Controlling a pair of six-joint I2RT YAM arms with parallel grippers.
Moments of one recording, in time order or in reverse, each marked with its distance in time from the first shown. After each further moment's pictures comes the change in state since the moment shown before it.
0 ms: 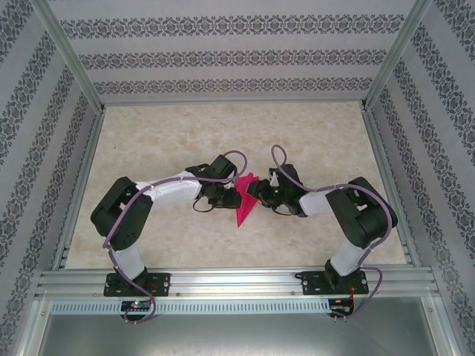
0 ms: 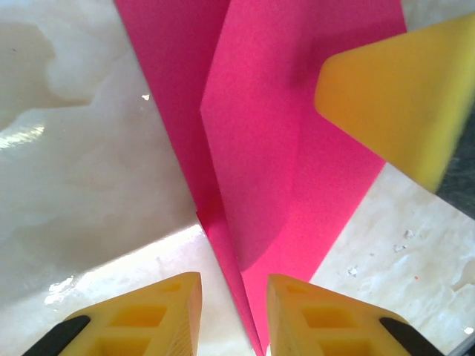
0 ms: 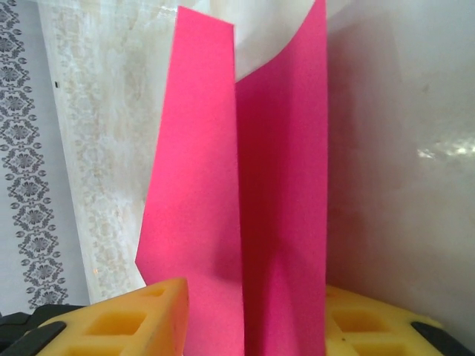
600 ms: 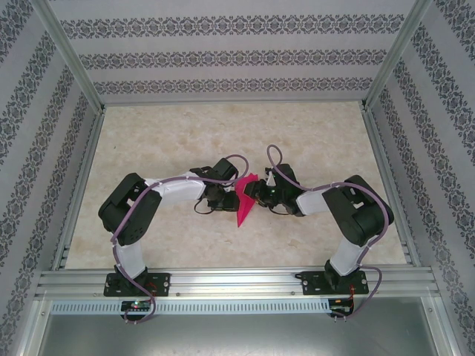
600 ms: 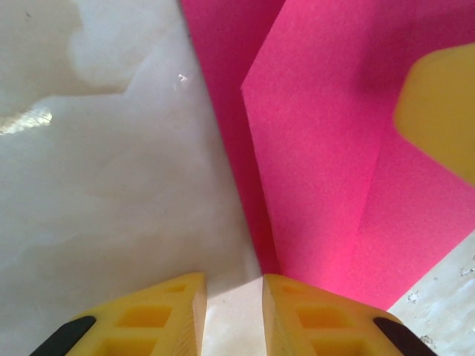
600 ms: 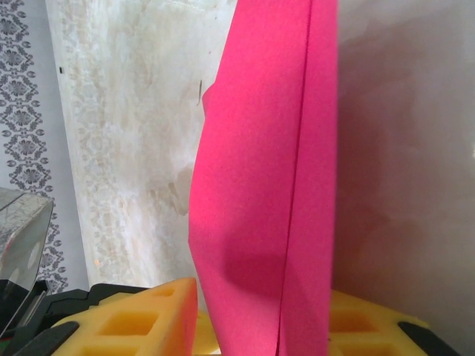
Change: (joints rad) left arm 0.000 0.068 0.001 0.000 -0.025 0.000; right arm 0.024 0.032 0.026 0.017 -0.011 -0.010
